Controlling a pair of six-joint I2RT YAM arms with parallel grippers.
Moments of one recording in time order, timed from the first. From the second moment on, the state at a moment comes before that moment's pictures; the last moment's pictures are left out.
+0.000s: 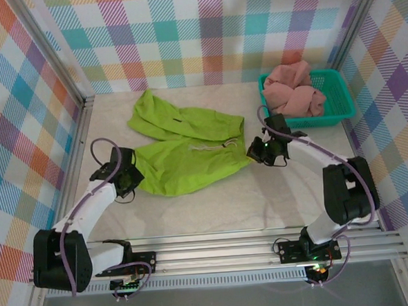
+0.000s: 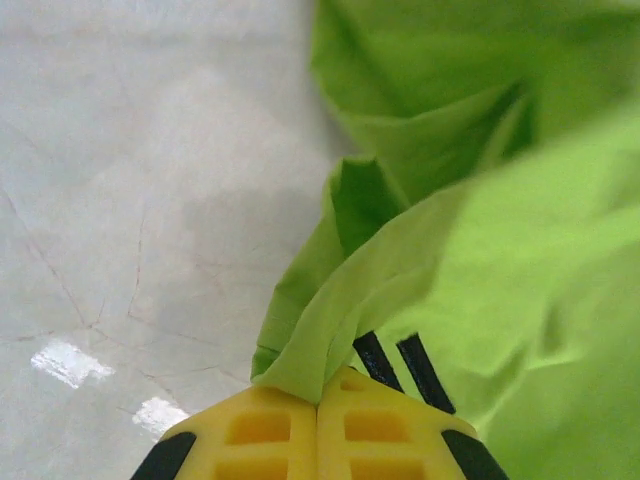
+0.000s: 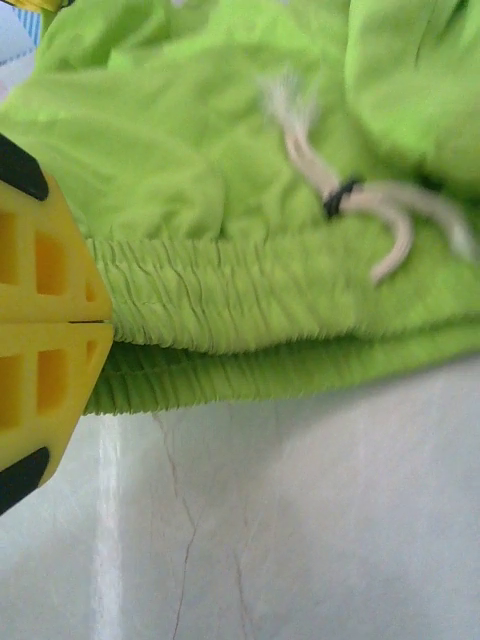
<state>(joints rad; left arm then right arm) -0.14 1.17 0.74 -0.65 -0.14 -0.80 0.29 1.54 0.99 -0.46 -0.39 0.77</state>
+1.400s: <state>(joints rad) -0.06 1.64 2.42 -1.00 -0.26 -0.64 0.29 1.85 2.30 -0.76 -0.44 0.72</state>
